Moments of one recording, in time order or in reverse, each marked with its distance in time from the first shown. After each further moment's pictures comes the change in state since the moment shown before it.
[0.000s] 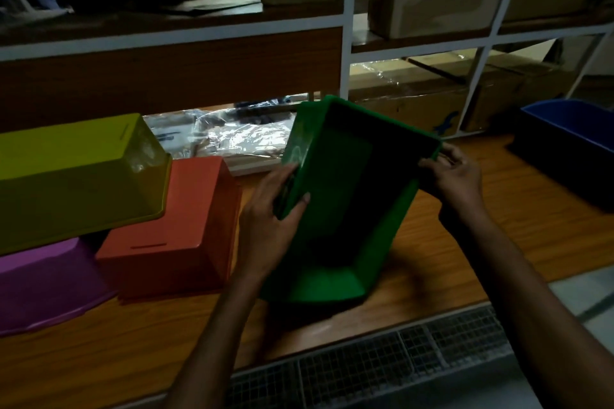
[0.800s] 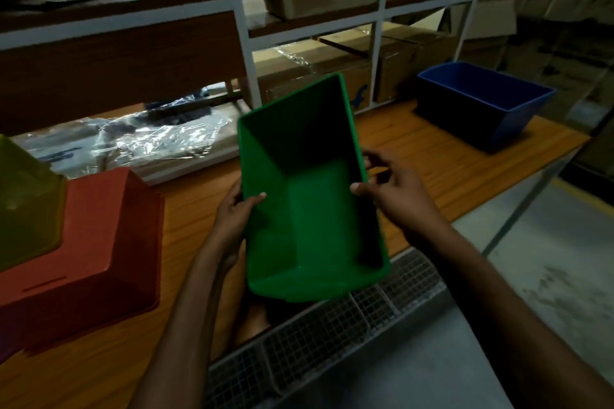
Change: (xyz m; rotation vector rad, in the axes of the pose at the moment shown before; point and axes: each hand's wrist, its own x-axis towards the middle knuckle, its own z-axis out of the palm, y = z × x) left_hand 0.006 -0.011 0.088 -0.603 -0.304 -0.760; right_hand -0.085 -0.028 -0.070 -0.383 -0.105 -0.018
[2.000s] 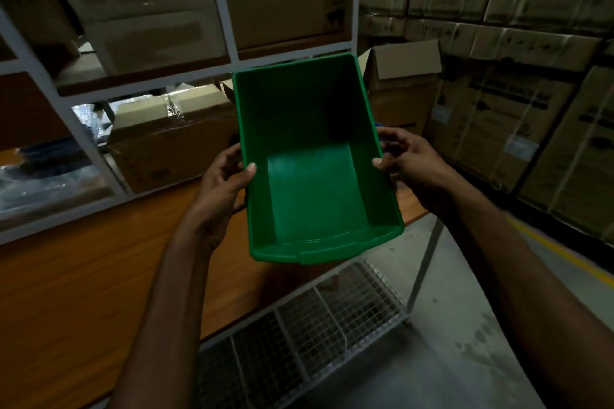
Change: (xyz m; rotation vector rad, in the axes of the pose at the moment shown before) left_hand 0.042 0.043 0.446 0.070 -0.144 0.160; right_hand 0.188 0.078 -0.458 0.142 -0.078 0.091
